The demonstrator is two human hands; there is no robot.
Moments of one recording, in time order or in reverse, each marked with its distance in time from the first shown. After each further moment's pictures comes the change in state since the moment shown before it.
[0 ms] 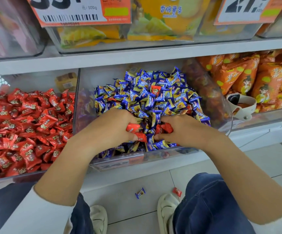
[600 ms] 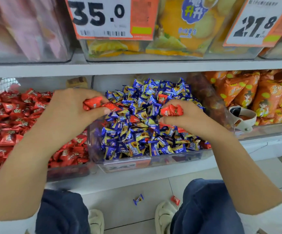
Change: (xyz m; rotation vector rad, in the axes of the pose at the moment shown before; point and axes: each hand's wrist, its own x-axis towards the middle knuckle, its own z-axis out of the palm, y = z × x) left_hand -0.058 -0.043 -0.050 -0.173 0.580 -0.085; right_hand 0.008 -0.021 -0.032 0.536 0.188 -0.014
